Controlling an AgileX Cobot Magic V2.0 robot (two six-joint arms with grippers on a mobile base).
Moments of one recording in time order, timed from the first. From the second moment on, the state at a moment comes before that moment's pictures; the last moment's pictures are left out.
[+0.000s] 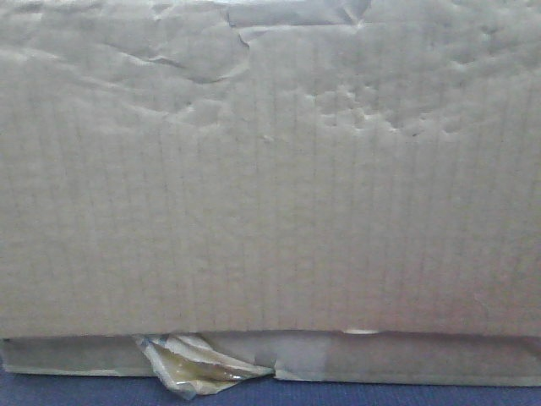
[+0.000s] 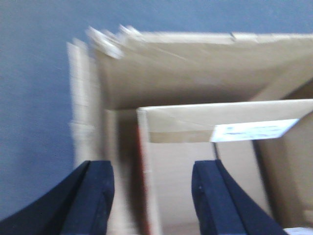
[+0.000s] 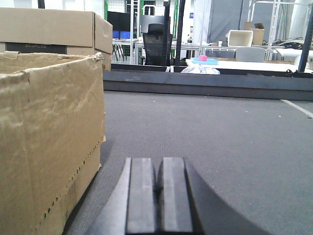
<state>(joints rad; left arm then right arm) -0.61 1.54 -1.76 0.36 1.20 -0.61 -0.04 0.00 0.00 0.01 0.02 0.00</state>
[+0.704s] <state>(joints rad) -0.44 1.53 -1.56 0.17 1.23 -0.46 -0.04 0.00 0.00 0.01 0.02 0.00</state>
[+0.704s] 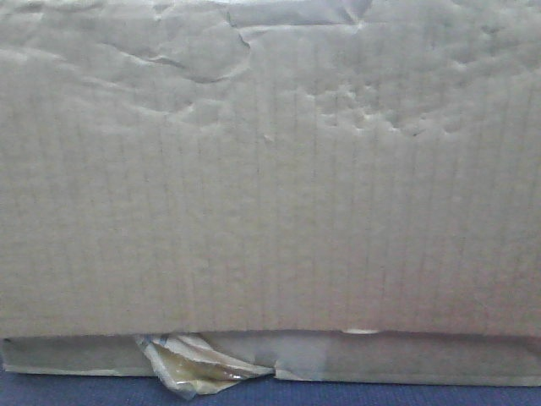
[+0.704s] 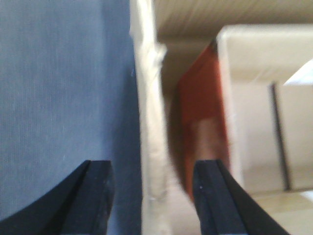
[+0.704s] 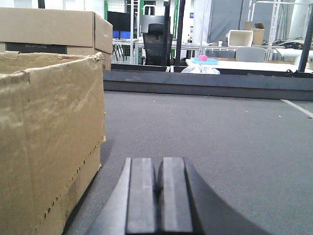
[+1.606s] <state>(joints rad) -0.44 1.57 -1.50 0.14 1.23 -0.46 -0.04 0.00 0.00 0.01 0.00 0.00</state>
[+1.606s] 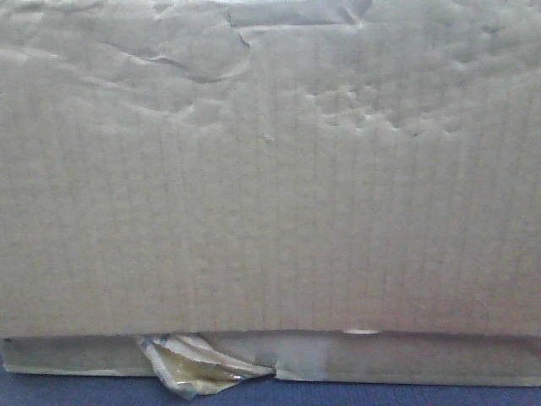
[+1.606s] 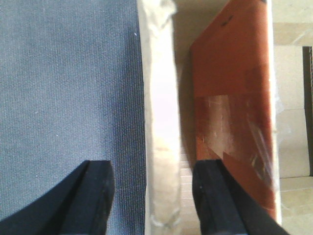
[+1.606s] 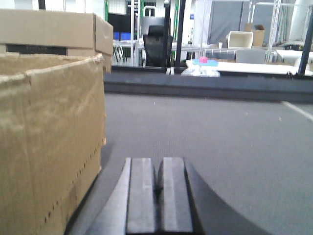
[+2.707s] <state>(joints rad) -0.44 1.57 -1.50 0.14 1.22 -0.46 -0.04 0.90 -1.03 0.09 1.05 0.07</state>
